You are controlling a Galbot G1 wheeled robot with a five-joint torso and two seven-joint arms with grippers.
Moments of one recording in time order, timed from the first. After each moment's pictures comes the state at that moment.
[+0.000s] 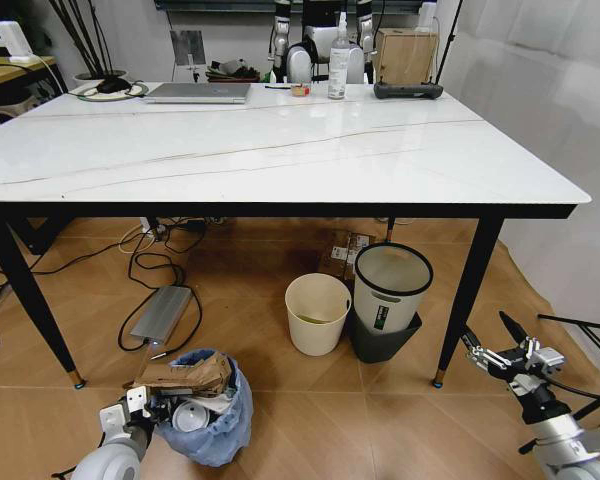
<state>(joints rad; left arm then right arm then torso) 1.55 -0.96 -0.43 -1.73 -0.91 0.28 -0.40 -1.71 1.15 0.84 1.90 0.72 0.31 -0.45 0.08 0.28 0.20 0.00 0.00</state>
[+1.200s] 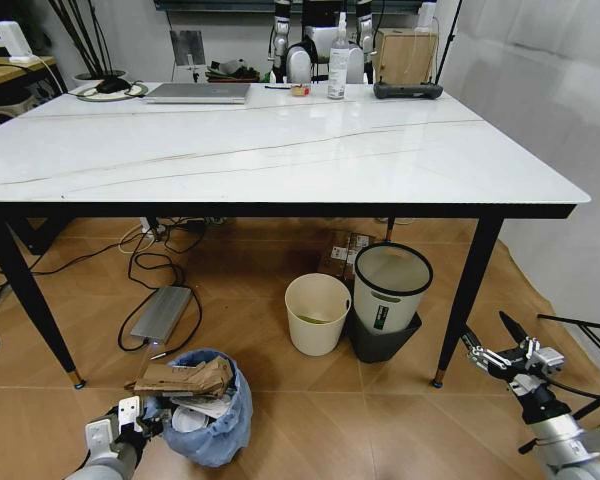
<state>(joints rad) 1.73 -0.92 -0.49 -1.94 -0.90 0.30 -0.42 -1.71 1.15 0.84 1.90 0.72 0.31 -0.45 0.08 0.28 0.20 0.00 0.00</state>
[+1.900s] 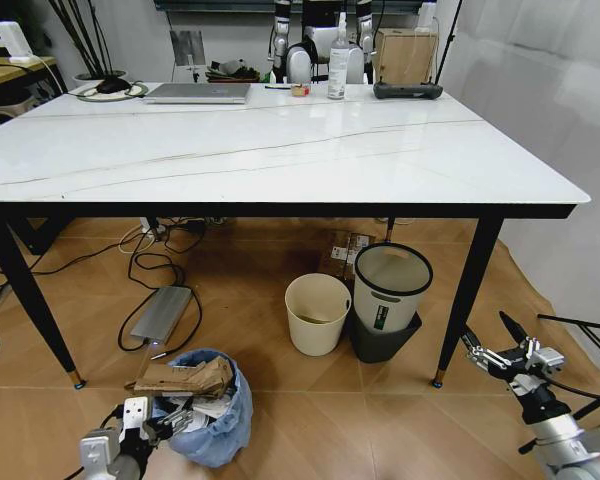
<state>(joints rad) 1.92 -0.94 -0.55 -2.24 -0.70 0.23 -0.35 -1.71 1.15 0.84 1.90 0.72 0.31 -0.45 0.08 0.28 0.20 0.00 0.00</state>
